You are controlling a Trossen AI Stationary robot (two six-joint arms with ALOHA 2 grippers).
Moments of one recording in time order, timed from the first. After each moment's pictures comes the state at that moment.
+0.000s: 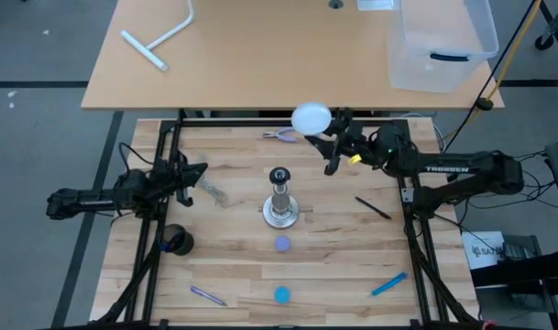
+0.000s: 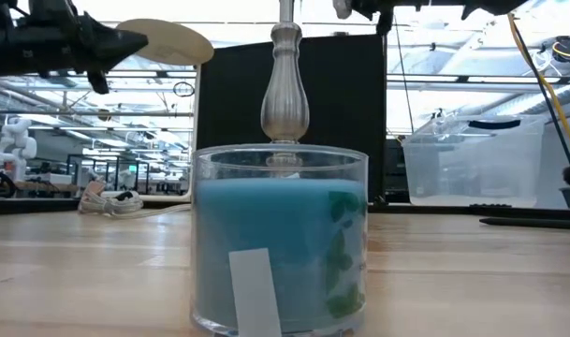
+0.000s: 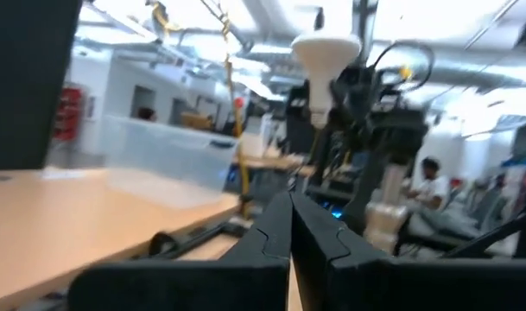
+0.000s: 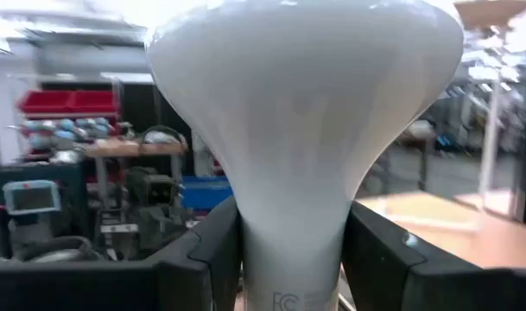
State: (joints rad) left arm 0.10 0.13 0.01 0.47 -0.20 -0.12; right arm -0.21 1.16 0.81 0.62 0.07 0.02
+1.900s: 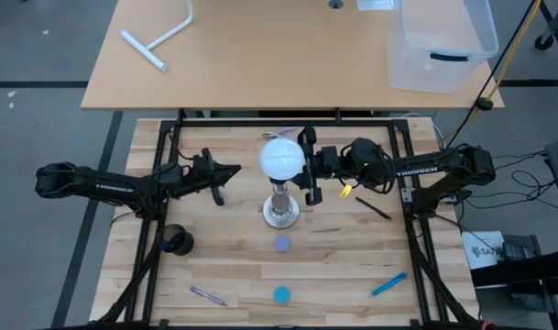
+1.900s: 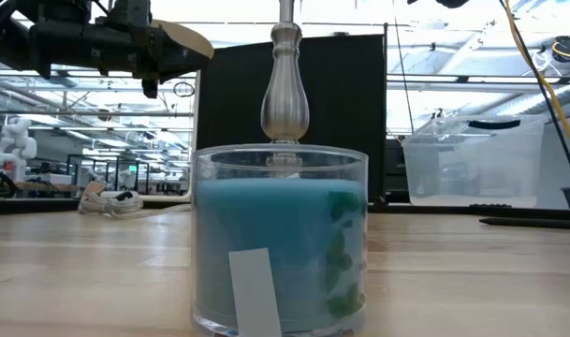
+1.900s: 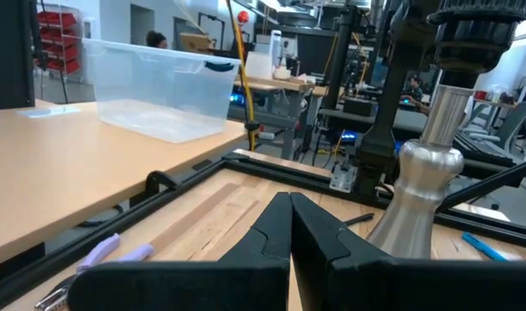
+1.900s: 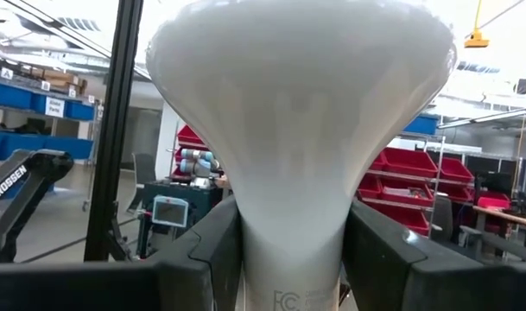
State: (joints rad) left arm 0.10 0.90 0.24 0.73 -0.21 -0.12; right arm -0.05 1.46 1.02 0.84 -0.18 -0.07
